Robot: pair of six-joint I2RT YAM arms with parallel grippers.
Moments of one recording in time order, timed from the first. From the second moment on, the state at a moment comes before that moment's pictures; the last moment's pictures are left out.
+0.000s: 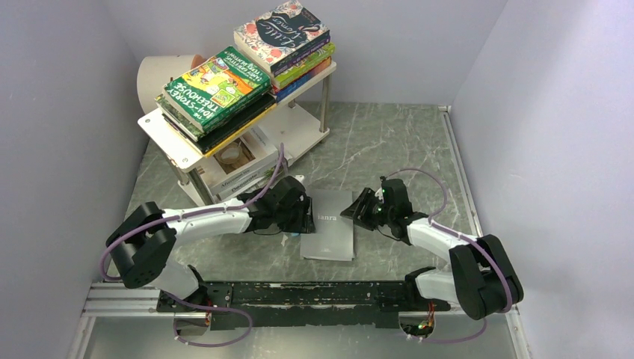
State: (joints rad) left arm -0.93 1.49 0.84 -0.26 0.02 -0.78; right arm 0.34 1.24 0.38 0.11 -0.35 0.84
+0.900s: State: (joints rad) left arm -0.93 1.34 0.91 -0.40 0.06 -0.70; right arm 0.45 1.24 0.31 0.24 -0.39 0.95
